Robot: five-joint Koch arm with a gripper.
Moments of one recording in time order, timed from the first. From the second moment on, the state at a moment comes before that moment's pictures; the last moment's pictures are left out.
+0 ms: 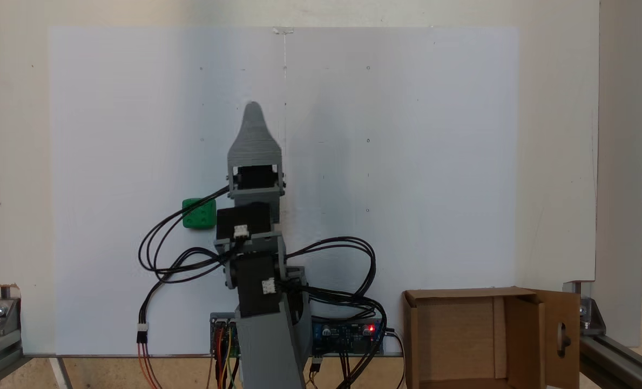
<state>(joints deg) -10.9 129.5 126.4 14.9 10.0</state>
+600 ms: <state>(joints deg) -29.7 129.5 120.5 69.1 33.5</state>
